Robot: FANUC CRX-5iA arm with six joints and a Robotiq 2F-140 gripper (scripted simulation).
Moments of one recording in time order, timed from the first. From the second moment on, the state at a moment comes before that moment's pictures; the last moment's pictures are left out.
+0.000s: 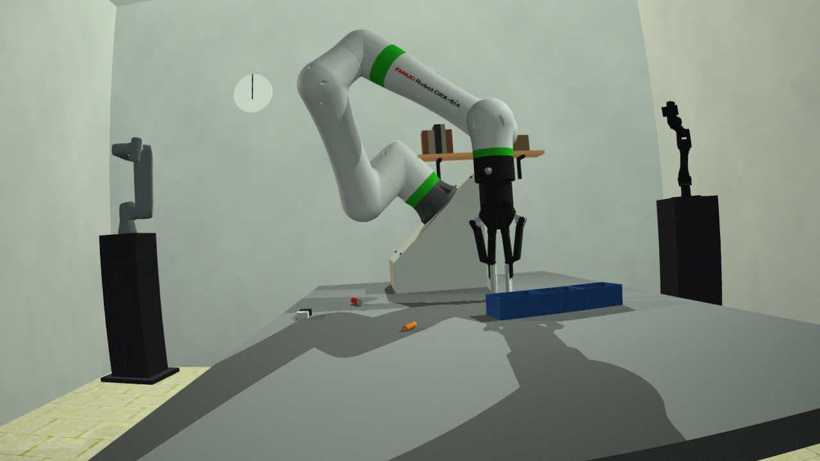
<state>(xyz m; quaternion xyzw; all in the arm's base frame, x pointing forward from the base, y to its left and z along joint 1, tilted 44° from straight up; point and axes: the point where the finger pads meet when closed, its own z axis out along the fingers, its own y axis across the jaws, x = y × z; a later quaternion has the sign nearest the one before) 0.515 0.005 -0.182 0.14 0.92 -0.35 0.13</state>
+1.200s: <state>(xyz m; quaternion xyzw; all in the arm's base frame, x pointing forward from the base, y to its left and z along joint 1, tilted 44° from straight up) 0.517 -0.004 -0.191 0.14 0.92 -0.35 0.13</state>
